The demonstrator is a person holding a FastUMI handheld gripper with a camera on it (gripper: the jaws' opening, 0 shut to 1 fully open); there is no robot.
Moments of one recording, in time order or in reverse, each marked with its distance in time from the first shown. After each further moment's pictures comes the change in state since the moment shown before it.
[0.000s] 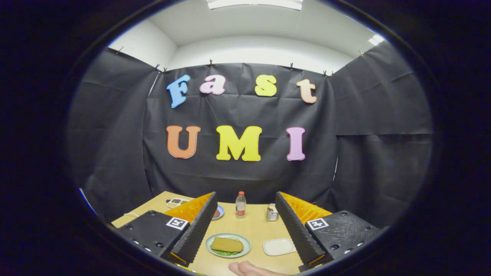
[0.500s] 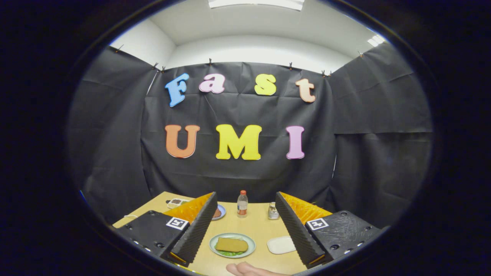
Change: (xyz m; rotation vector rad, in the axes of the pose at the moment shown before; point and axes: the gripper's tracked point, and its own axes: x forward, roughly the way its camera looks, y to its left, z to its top) arm 0.003 0.019 -0.007 0.023 0.020 -0.025
